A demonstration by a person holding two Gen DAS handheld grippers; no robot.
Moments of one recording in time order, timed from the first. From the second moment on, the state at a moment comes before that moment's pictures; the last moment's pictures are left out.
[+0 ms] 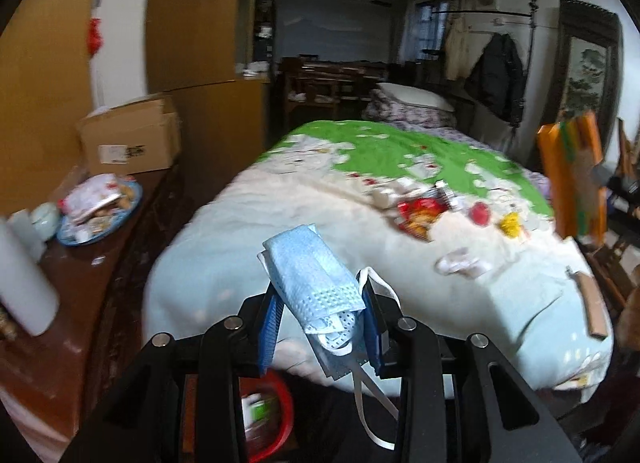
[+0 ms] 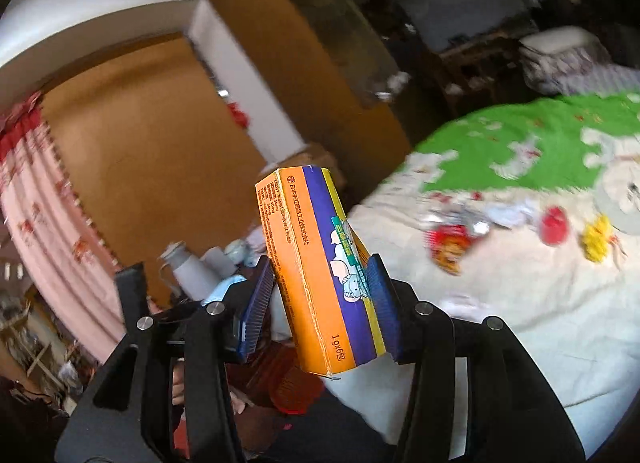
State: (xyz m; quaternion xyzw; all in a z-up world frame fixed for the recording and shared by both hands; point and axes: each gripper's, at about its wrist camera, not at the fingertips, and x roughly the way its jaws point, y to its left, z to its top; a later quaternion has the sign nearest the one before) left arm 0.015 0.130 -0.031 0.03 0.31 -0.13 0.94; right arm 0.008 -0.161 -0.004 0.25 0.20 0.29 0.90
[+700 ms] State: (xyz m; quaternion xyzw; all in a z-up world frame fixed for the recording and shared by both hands) left arm -0.006 0.243 -0.129 0.05 0.39 0.00 0.92; right arm 0.032 0.009 -0.022 0.17 0.31 0.38 0.86
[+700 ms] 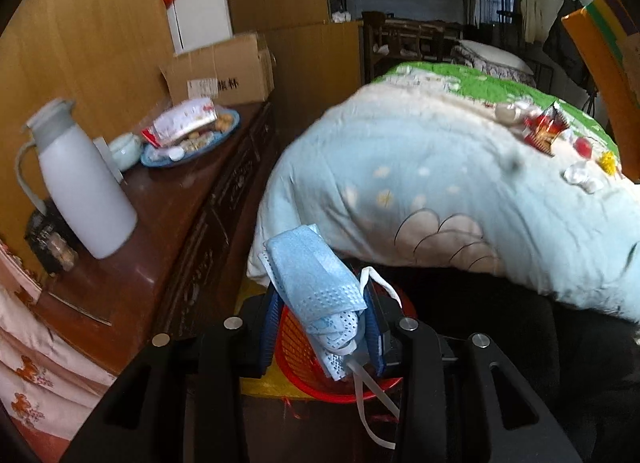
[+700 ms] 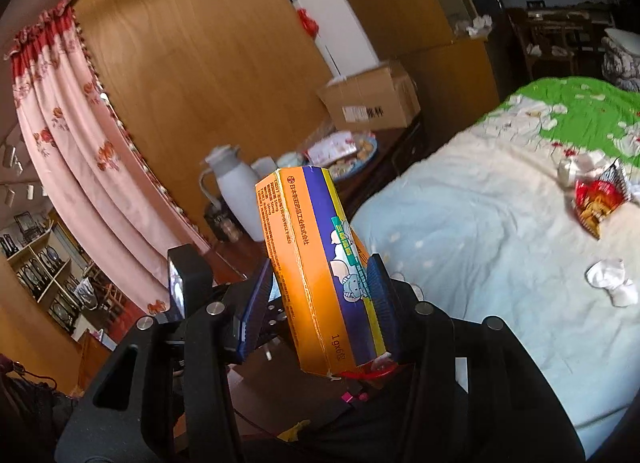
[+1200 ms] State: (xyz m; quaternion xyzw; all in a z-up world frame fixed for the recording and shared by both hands) left arm 0.048 0.243 -0.196 0.06 0.45 0.00 0.89; right arm 0.091 0.029 -0.069 0.18 0.38 0.36 0.83
